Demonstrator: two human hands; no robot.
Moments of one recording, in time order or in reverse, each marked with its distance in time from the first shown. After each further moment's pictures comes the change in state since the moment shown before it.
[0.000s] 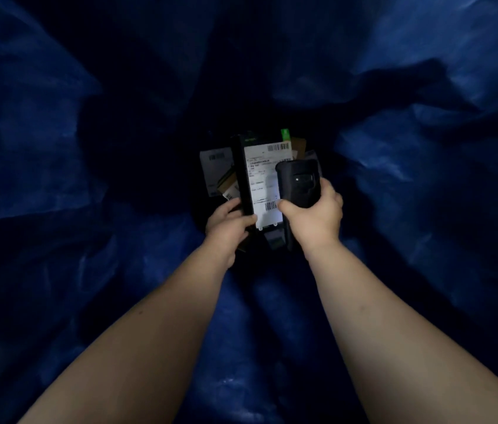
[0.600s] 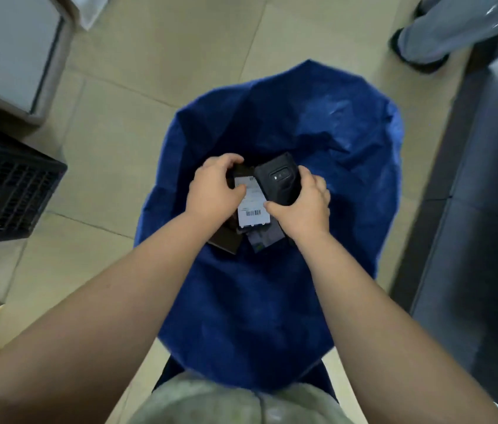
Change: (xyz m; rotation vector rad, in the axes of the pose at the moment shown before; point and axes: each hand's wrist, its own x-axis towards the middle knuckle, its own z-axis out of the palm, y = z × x) left_hand -0.223 0.122 -0.048 0.837 0.062 0.895; right_hand -0.171 -0.124 -0.138 -0.280 0.018 -0.313
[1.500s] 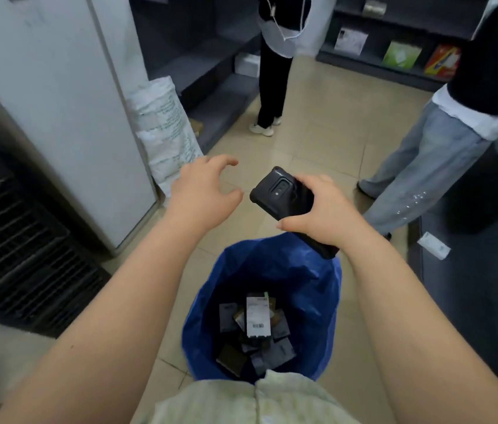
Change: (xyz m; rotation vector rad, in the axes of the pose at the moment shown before) left_hand -0.226 0.224 -0.295 0.198 0.491 0.338; right_hand -0.229 -0.205 -0.293 -0.141 0.106 -0.667
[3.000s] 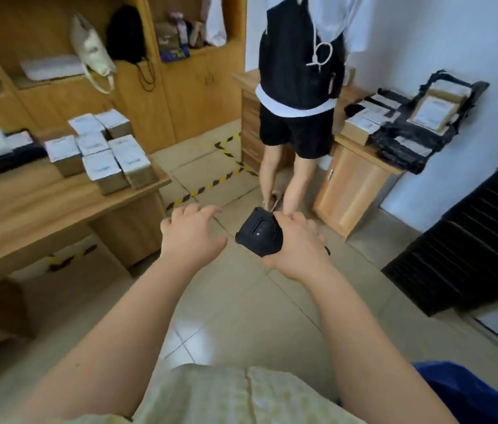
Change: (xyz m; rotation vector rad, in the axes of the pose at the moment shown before) left_hand -0.713 0.188 0.073 0.314 0.801 -1.910; right_hand -0.504 -0.082 0.155 -0.282 -1.004 -1.674
